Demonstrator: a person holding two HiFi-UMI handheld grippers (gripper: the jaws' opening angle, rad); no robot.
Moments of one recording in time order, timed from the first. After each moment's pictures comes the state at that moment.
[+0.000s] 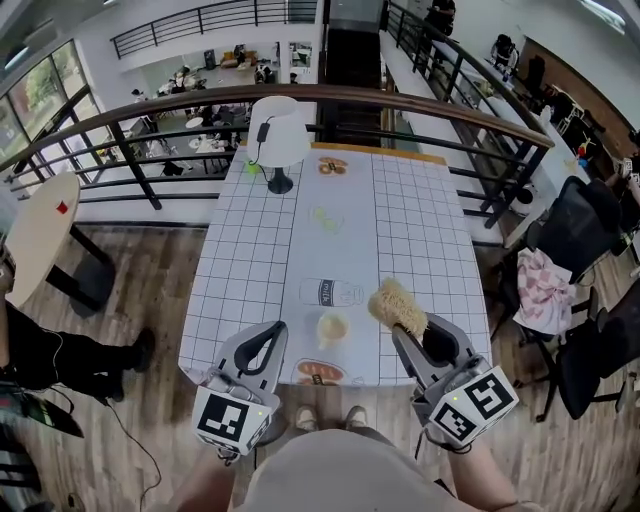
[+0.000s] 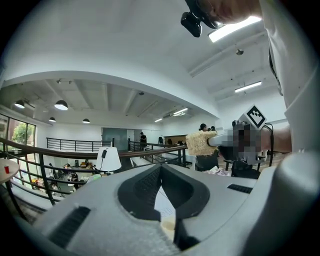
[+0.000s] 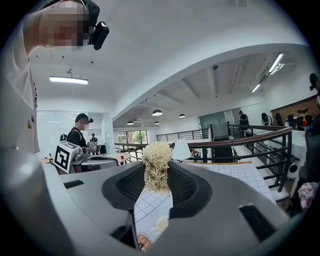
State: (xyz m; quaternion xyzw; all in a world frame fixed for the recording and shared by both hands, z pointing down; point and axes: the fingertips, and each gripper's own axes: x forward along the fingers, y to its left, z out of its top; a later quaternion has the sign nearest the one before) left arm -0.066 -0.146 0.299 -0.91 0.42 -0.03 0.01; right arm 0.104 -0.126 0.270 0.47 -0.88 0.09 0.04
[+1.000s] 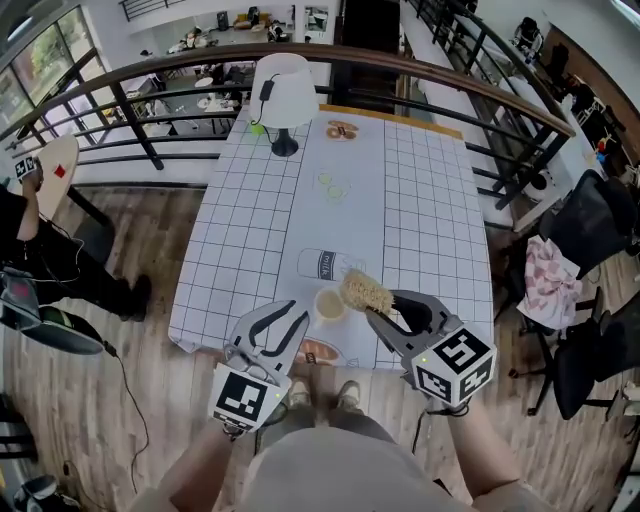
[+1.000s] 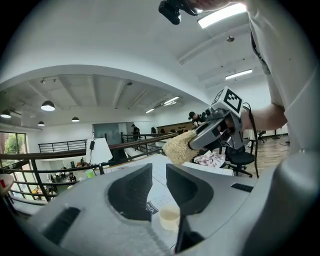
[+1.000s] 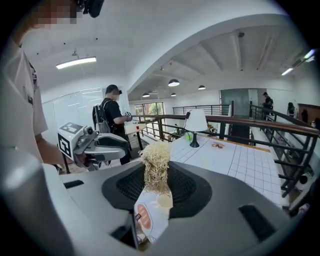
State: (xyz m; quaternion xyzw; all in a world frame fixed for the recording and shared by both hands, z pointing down) left arm -0.022 -0.155 0.366 -0.92 0.38 -0.12 0.02; right arm 0.082 -0.164 0.358 0.36 -0.90 0.14 0.20
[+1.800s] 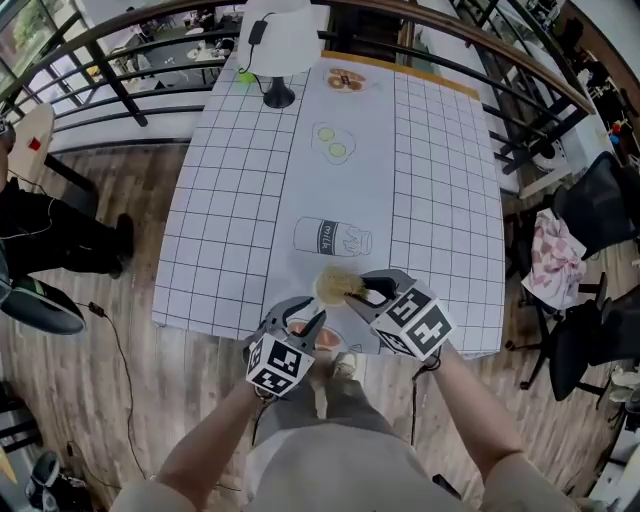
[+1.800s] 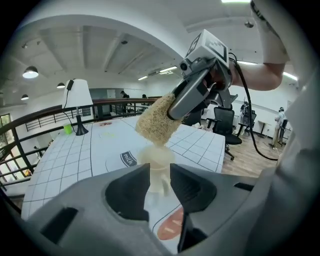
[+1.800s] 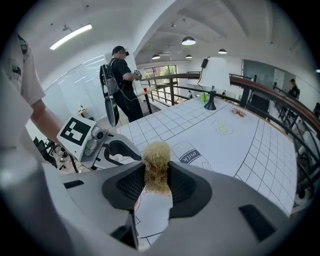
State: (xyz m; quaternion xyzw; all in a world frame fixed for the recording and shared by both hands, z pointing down) left arm 0.017 -0.175 0.597 -0.91 0.30 -0.26 -0.10; right arm 0.059 -0.209 0.525 0.25 -0.86 0.20 0.40
